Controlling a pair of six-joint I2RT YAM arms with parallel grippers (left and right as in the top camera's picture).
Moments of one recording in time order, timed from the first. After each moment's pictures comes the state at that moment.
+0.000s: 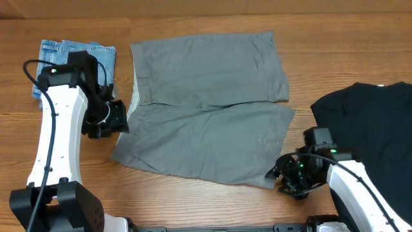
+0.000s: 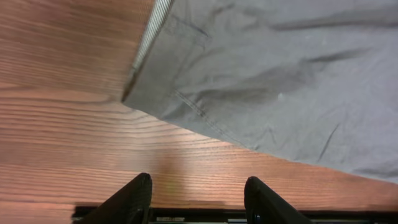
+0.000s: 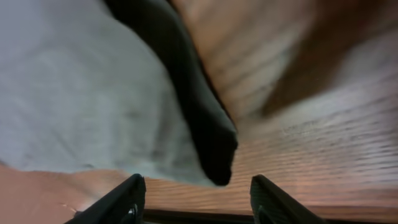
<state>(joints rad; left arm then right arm) 0.13 1.64 1.45 -1.46 0.12 -0.08 0.08 1.23 0.54 -0.93 -0.51 0.75</state>
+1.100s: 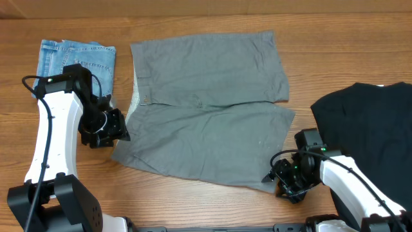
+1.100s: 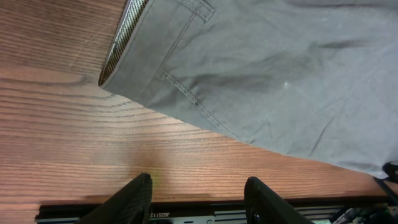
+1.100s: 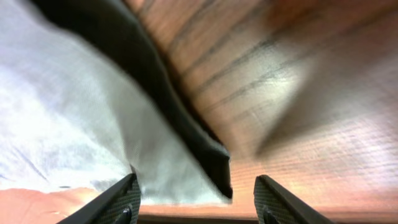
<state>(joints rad) 0.20 1.64 1.35 -1.43 0.21 -0.06 0.12 1.32 0.54 -0.90 -0.49 0.80</state>
